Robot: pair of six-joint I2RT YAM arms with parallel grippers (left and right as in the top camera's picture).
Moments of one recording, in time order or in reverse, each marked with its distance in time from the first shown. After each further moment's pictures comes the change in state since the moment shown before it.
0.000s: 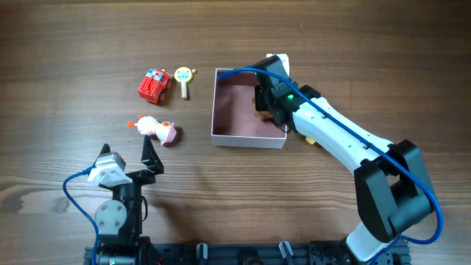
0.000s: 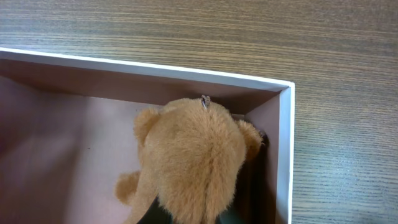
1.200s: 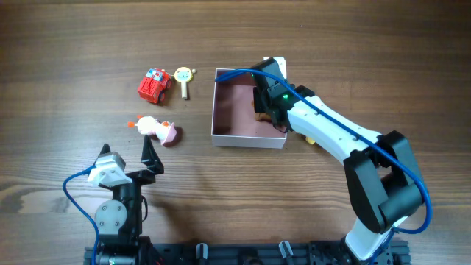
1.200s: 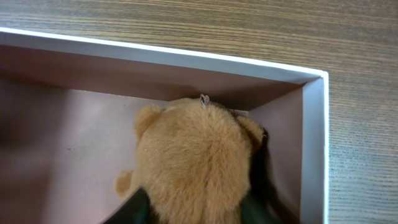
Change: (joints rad) left arm 0.000 0.000 0.000 0.000 0.000 0.000; right arm 0.000 0.063 0.002 0.023 0.011 -0.009
